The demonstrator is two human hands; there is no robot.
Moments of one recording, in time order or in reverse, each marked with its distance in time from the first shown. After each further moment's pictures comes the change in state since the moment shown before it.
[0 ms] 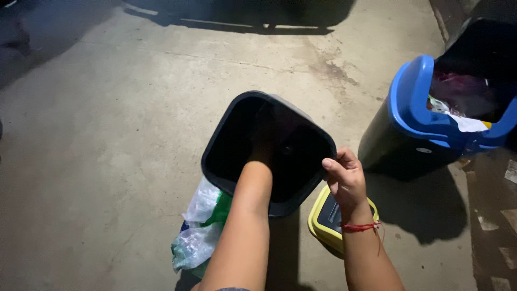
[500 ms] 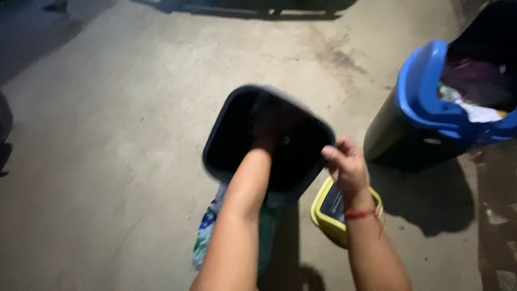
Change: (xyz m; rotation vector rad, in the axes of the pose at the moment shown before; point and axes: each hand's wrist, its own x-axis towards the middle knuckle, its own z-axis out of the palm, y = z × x) left_hand -0.044 0.035 -0.082 0.123 -0.083 0.036; right_hand 0.011 0.007 -0.017 -0.054 0.074 0.096
